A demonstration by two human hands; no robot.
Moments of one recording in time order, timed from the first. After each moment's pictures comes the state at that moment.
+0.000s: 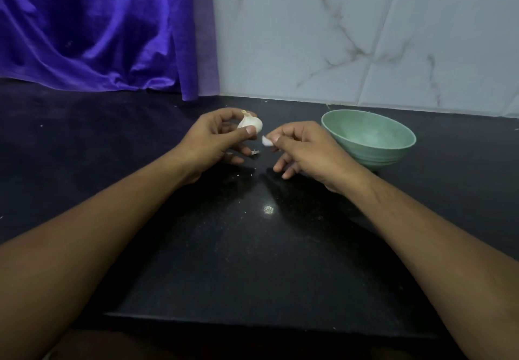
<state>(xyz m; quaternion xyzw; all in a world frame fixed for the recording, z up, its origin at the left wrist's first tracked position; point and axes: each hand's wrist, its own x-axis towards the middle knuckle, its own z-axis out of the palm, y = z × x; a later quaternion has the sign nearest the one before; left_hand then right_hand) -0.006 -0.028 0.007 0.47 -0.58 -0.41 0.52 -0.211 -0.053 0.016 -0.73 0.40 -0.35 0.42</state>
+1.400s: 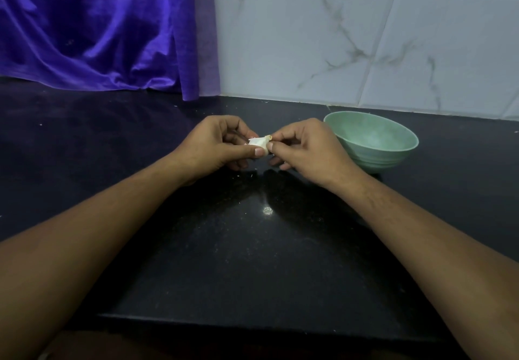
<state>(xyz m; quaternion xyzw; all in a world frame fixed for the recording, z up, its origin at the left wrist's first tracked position) -0.007 -0.016 0.013 0.50 -0.65 -0.34 0.46 -0.215 -0.055 0.015 -0.80 0.37 -0.37 0.30</state>
